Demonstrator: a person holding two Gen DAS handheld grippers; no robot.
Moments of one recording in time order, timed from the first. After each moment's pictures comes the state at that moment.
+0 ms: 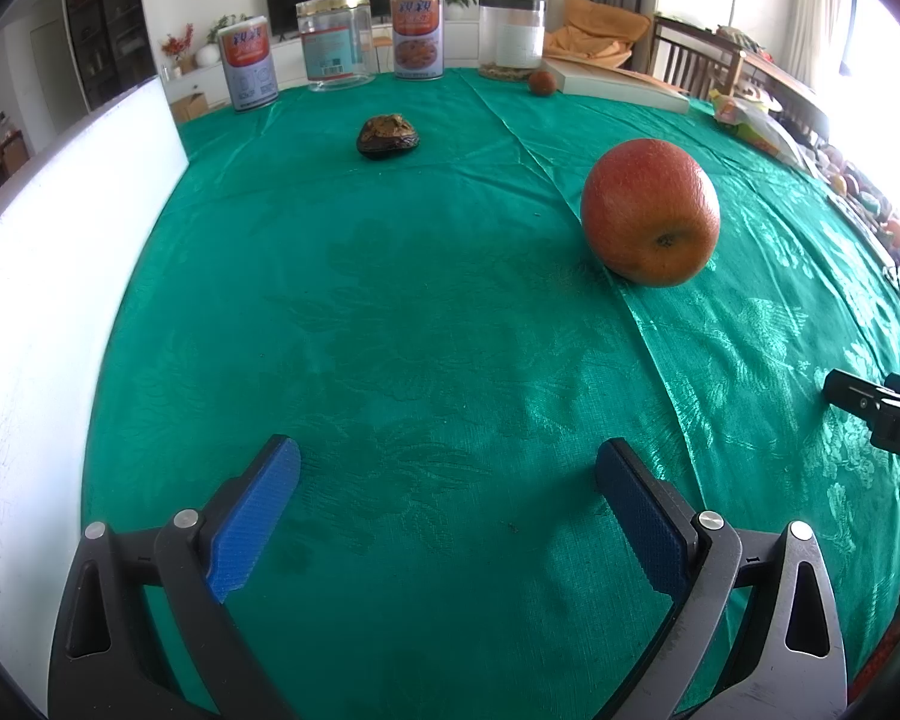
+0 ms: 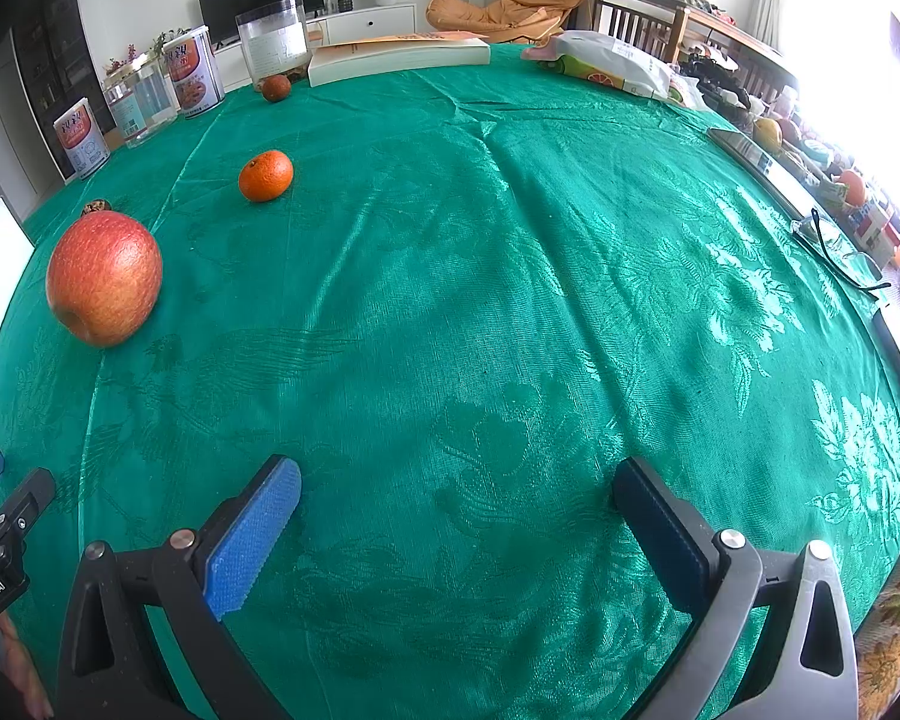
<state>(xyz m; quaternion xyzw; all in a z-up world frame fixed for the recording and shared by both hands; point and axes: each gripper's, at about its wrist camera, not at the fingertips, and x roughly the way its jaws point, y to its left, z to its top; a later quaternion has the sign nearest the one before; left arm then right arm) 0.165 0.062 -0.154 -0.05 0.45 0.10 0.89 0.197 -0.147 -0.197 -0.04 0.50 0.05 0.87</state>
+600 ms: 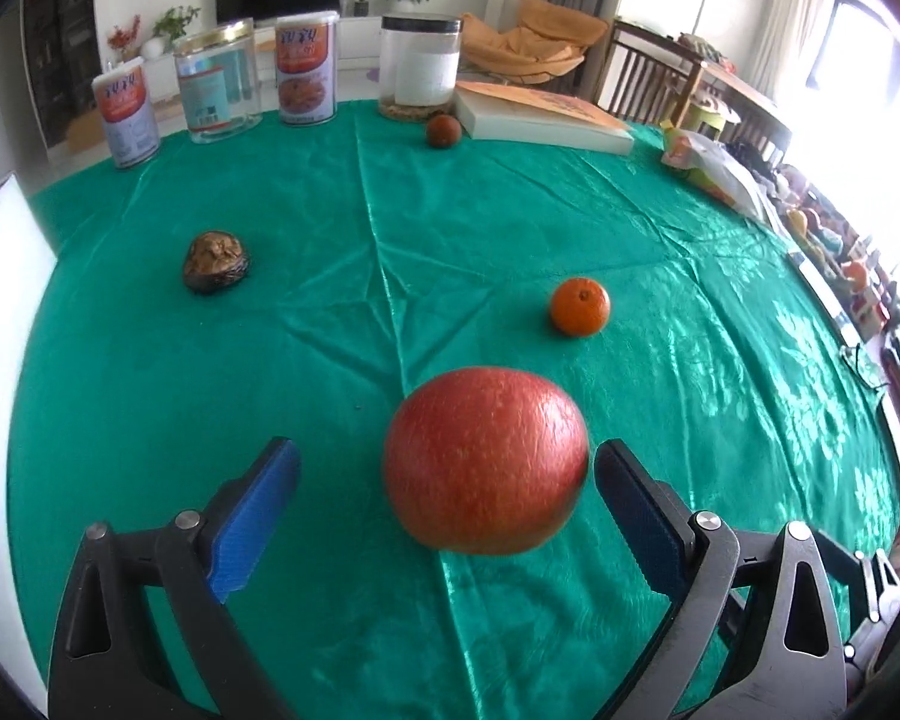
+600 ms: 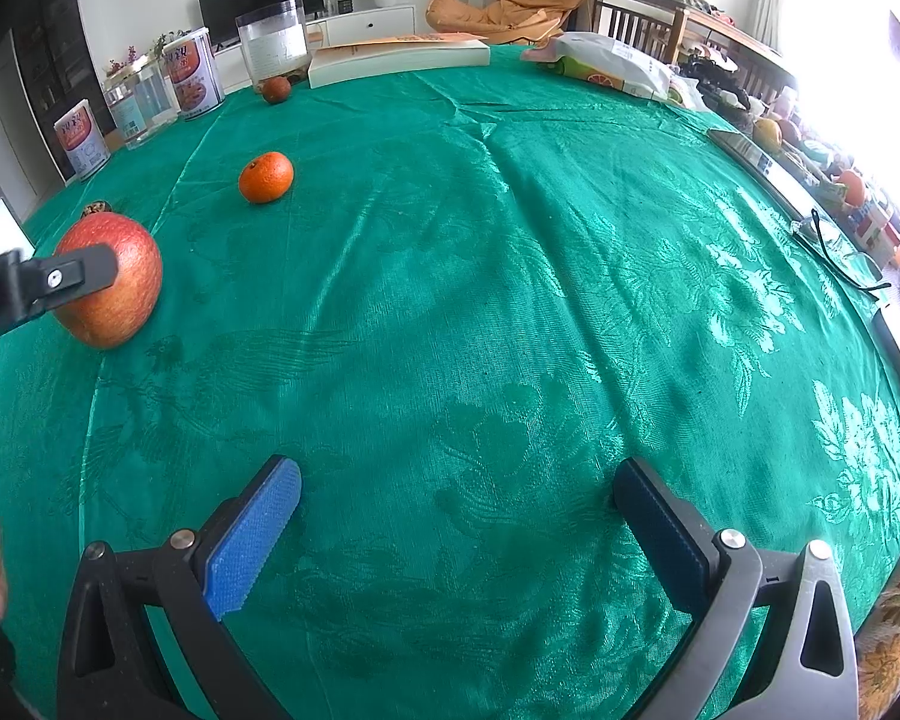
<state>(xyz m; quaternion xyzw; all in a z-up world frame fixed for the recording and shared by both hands) 0.284 0.021 -0.122 -0.09 0.46 0.03 0.88 0.196 -0.147 -0.197 -0.04 0.49 0.05 0.87</state>
